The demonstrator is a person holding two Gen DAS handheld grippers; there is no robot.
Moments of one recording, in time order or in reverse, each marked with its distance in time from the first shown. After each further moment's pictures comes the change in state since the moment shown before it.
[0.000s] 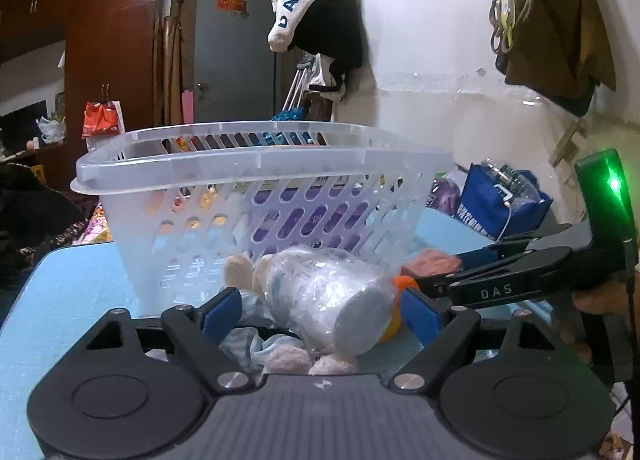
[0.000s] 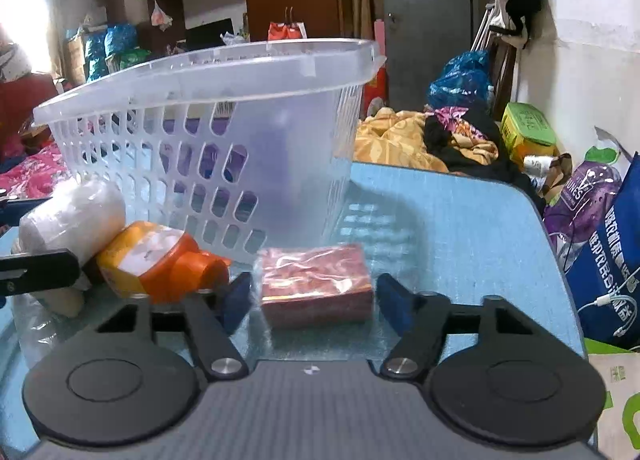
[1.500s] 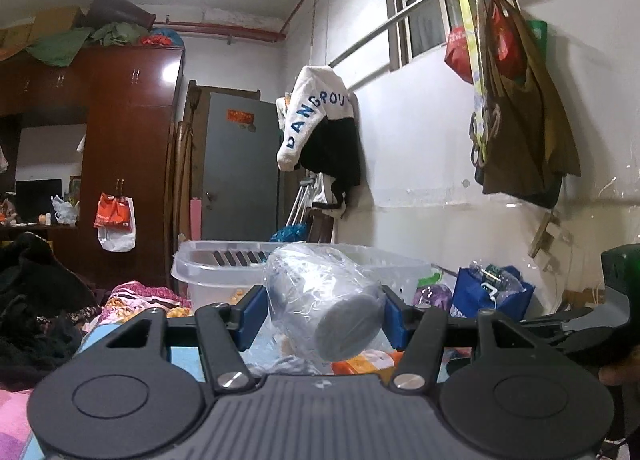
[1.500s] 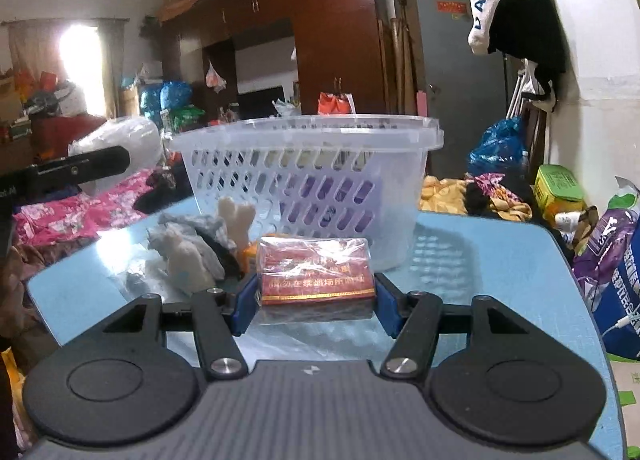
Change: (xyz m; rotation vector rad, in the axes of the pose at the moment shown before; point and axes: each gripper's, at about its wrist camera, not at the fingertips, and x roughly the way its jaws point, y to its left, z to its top) left arm -0.094 0.020 -0.019 -0.014 -0.384 -0.014; right arm -0.090 0.048 -0.048 -0.049 -0.265 0.136
